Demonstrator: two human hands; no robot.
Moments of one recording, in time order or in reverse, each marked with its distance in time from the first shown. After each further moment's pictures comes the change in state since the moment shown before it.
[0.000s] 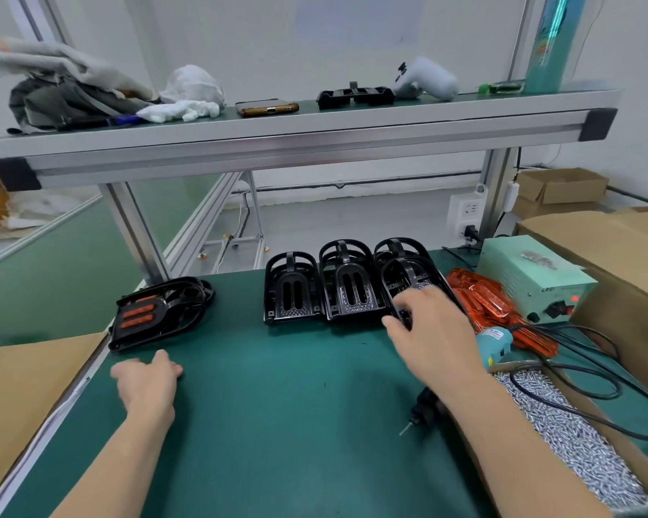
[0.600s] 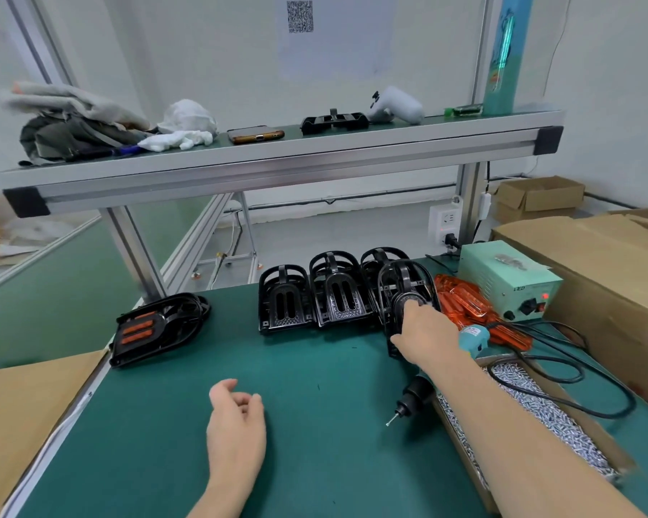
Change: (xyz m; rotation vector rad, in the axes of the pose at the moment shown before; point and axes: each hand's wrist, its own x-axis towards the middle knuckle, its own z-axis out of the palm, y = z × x) left_hand -0.156 -0.025 -0.001 0.250 -0.399 0.427; right_hand 0.032 0.038 0.023 -0.308 -0.212 0.200
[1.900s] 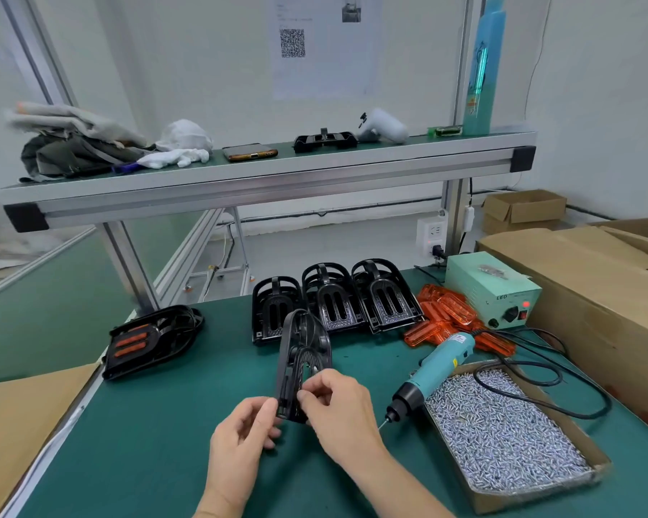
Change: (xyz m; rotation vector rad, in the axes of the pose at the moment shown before) left_hand -0.017 0.011 -0.011 -0.384 -0.271 0.154; right_hand -0.117 -0.083 0.041 0.927 -0.024 -0.132
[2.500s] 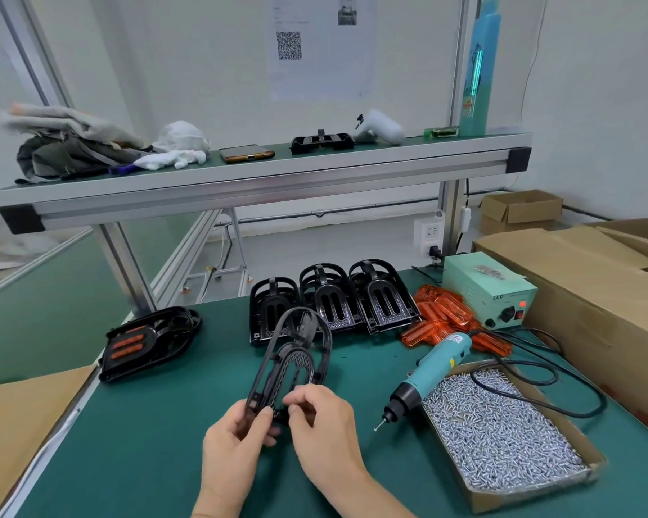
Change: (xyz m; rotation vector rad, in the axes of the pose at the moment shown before) left_hand 0.004 -0.012 -0.003 -0.008 0.006 0.009; right_hand -0.011 0.014 0.026 0.039 0.063 -0.157
